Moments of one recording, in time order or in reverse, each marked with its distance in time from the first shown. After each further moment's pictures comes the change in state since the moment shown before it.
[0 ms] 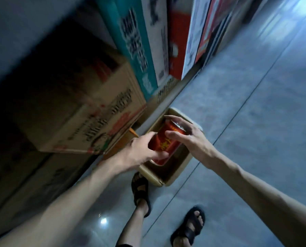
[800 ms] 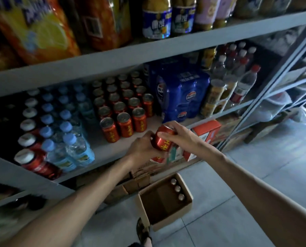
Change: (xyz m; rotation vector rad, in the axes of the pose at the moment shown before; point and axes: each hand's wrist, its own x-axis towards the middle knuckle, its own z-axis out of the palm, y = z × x) left_hand -0.319 0.208 -0.146 -0.234 0.694 0.122; right_hand -0.154 -0.445 0.055 -0.679 -0.399 -0.271
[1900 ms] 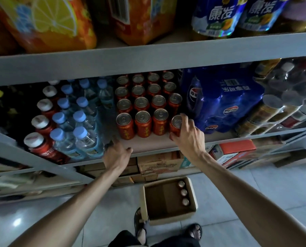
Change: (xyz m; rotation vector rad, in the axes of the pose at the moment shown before) left_hand 0.027 -0.122 -0.022 0.258 0.545 -0.661; right_hand 0.138 0.048 0.035 -0.778 0.477 -0.287
